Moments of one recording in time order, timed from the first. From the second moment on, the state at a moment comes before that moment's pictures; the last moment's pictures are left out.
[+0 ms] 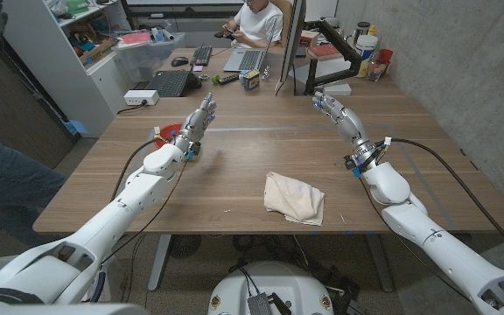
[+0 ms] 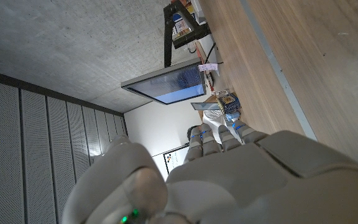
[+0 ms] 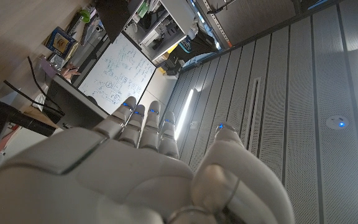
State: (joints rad) left arm 0.74 0.54 0.41 -1.31 -0.60 -0.18 -0.05; left_hand 0.39 0.02 -0.04 0.10 0.35 0.03 0.04 0.20 0.18 0.00 -0.01 0.20 0.19 -0.07 0.00 0.19 0.18 -0.09 -0.04 0.20 0.18; right arm -0.92 -0.56 -0.39 -1.37 0.31 0.79 0.05; right_hand 0.29 0.07 0.20 -0.07 0.18 0.22 -0.01 0.21 0.19 0.27 0.05 0.24 0.18 0.16 0.01 0.19 0.18 0.19 -0.04 0.22 0.18
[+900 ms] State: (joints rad) left arm 0.75 0.55 0.41 -1.33 -0.60 -0.17 -0.04; left_hand 0.39 0.02 -0.05 0.10 0.35 0.04 0.04 0.20 0.19 0.00 -0.01 0.20 0.19 -0.07 0.00 0.19 0.18 -0.09 -0.04 0.20 0.18; right arm -0.94 -0.56 -0.37 -1.39 0.13 0.85 -0.03; right_hand 0.29 0.07 0.19 -0.07 0.19 0.22 -0.03 0.21 0.19 0.28 0.04 0.24 0.18 0.17 -0.01 0.19 0.18 0.20 -0.04 0.22 0.18
